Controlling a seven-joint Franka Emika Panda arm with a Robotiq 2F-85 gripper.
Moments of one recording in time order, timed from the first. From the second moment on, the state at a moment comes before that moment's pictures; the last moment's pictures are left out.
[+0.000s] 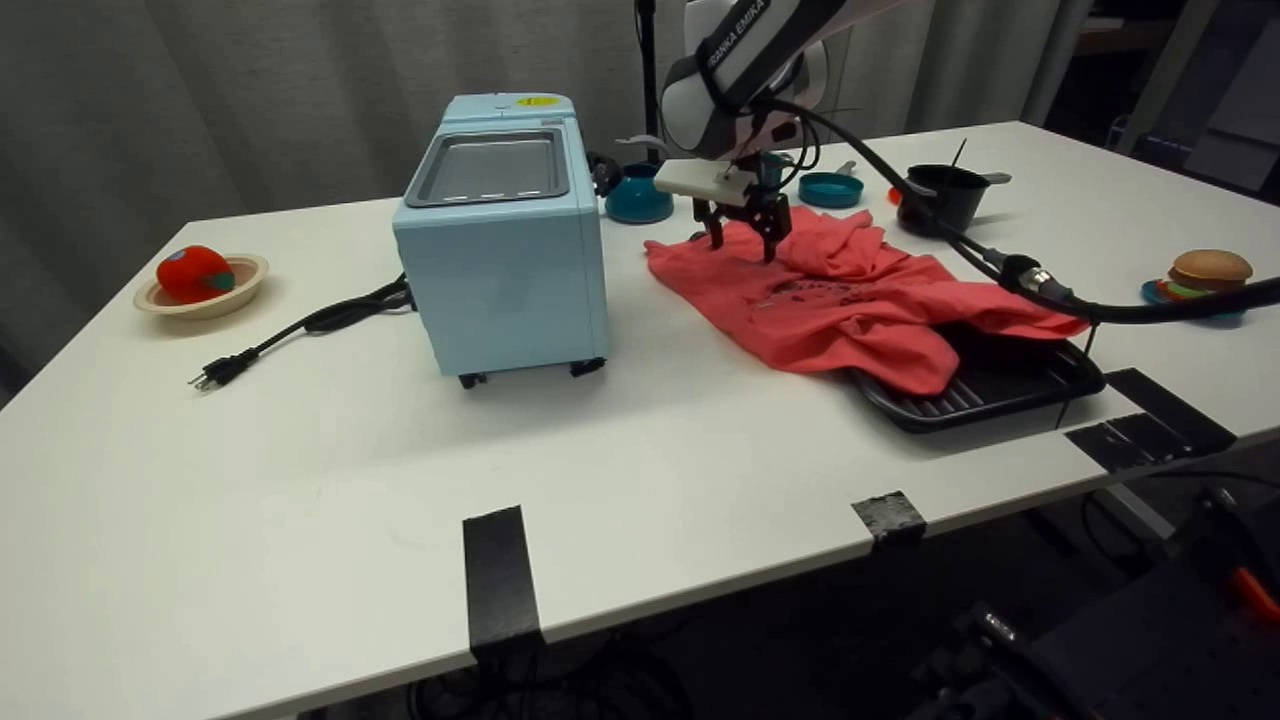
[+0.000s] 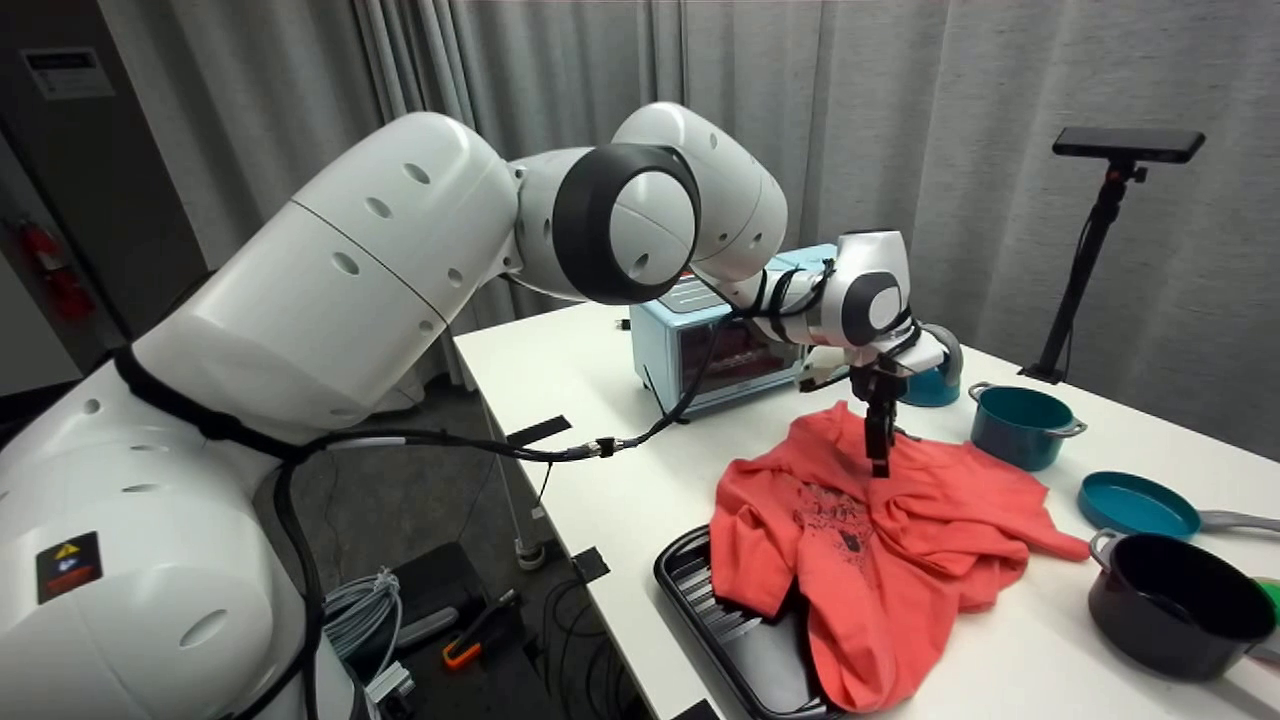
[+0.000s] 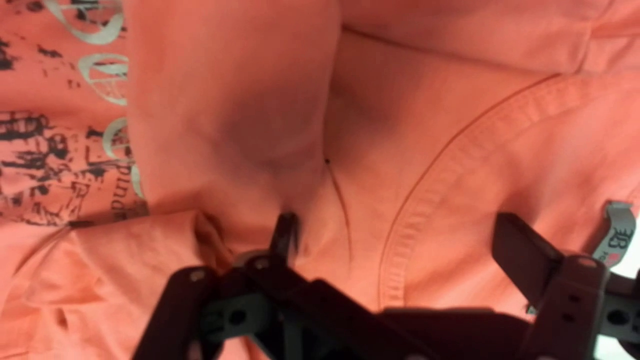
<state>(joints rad) 0.12 1.00 -0.15 -1.23 -0.13 2.26 1.23</state>
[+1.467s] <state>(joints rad) -0.03 0.39 -0.17 -1.67 -0.13 2.03 0.73</state>
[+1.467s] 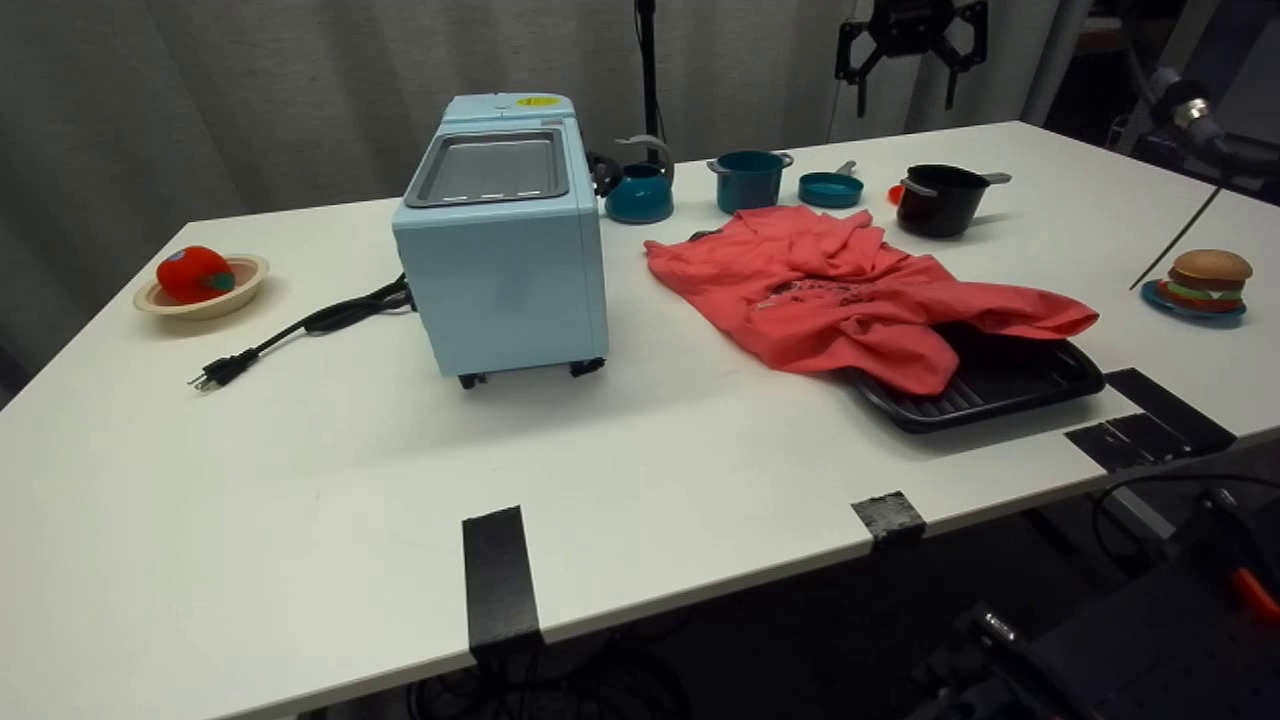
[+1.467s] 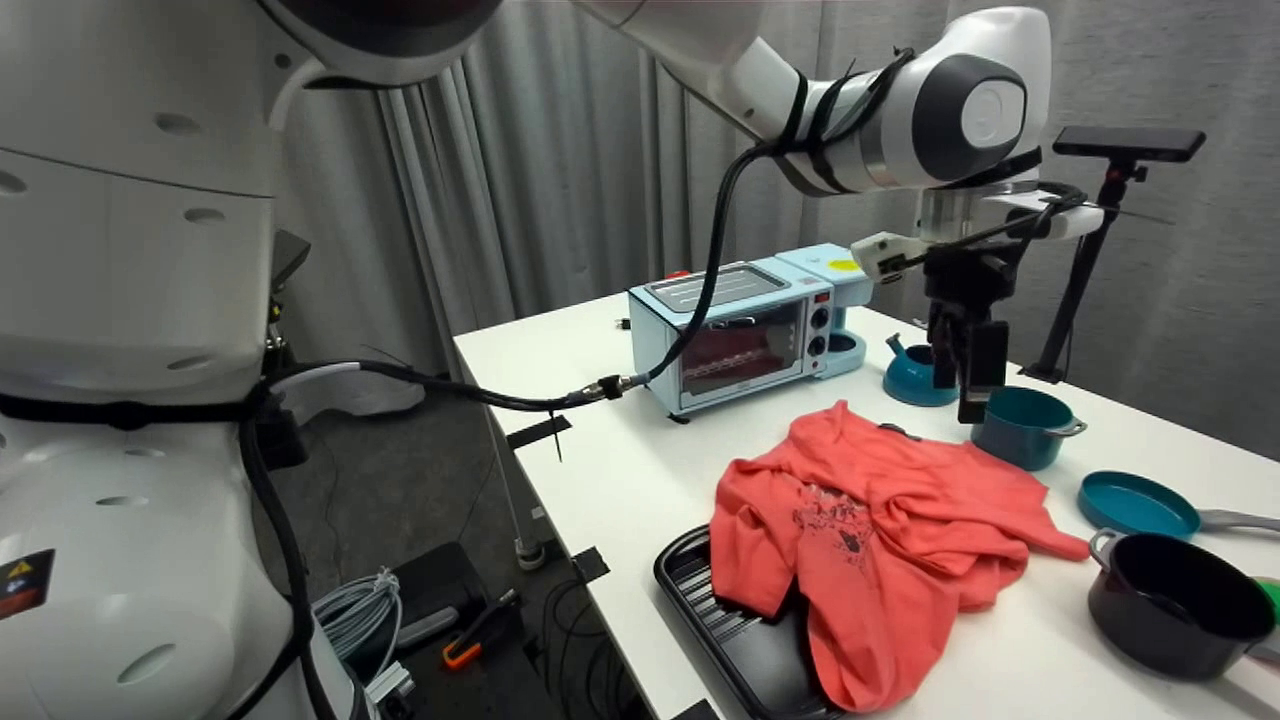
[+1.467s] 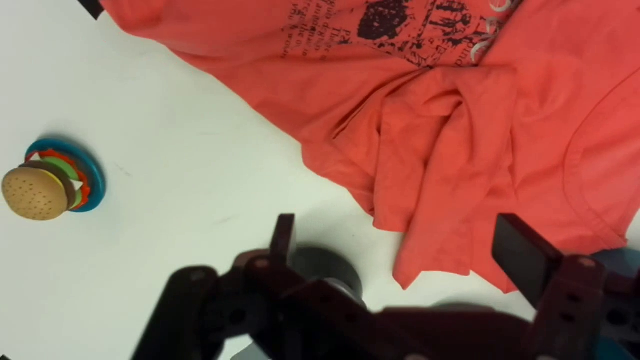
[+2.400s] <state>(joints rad) -0.11 0.14 -0.17 -1.87 -0.02 2.10 0.52</state>
